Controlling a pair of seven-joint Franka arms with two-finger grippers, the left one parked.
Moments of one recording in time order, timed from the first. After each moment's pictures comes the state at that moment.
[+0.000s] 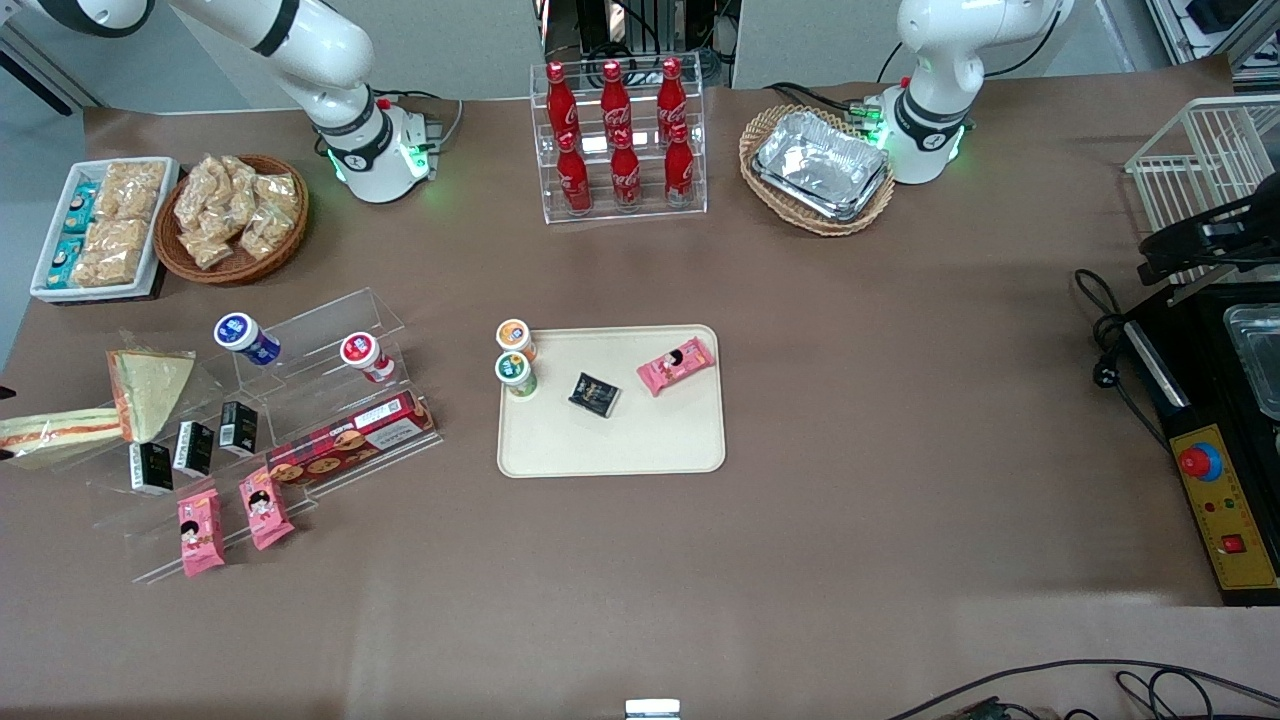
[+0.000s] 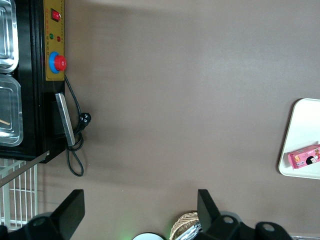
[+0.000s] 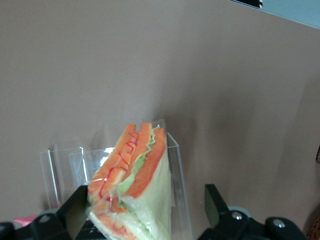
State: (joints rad) arm -0.50 0.41 -0.06 -1.62 -0.05 2.09 0.77
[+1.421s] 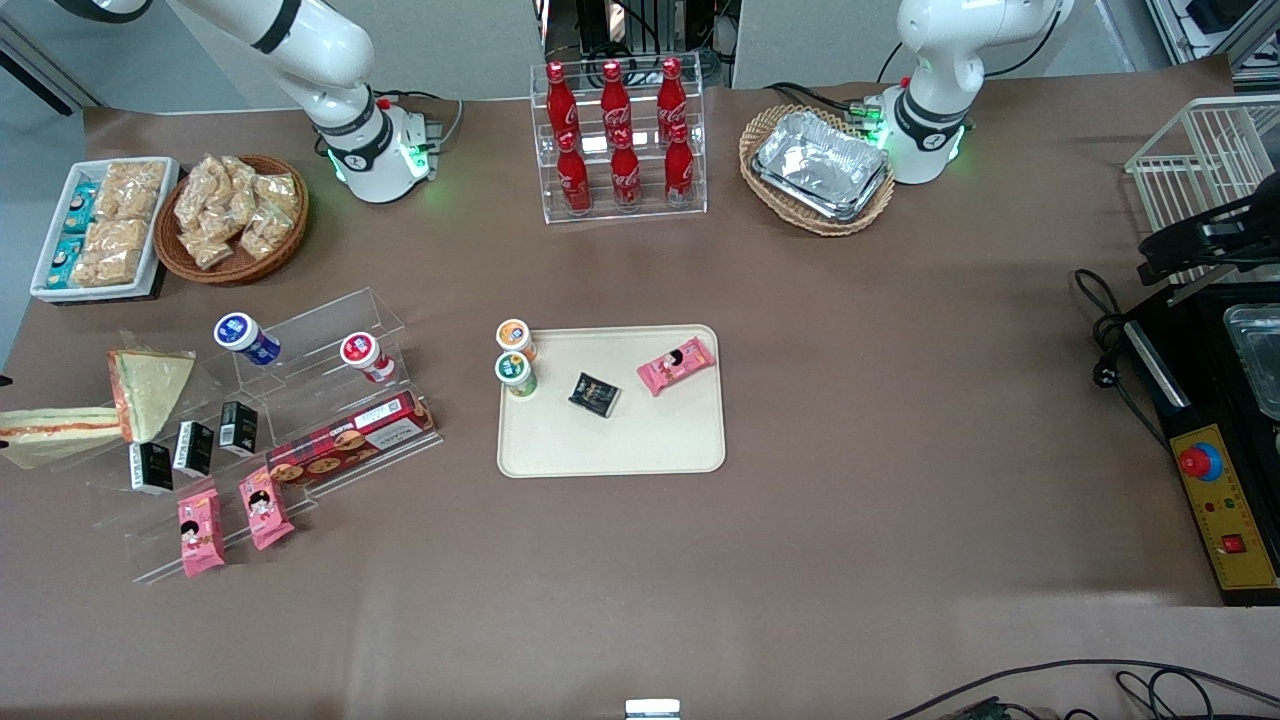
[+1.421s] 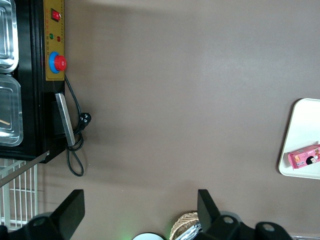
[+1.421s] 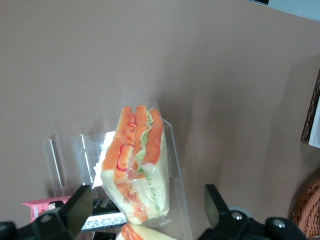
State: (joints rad) arm -0.49 0.37 -0.05 -1.61 -0.05 2.01 0.82
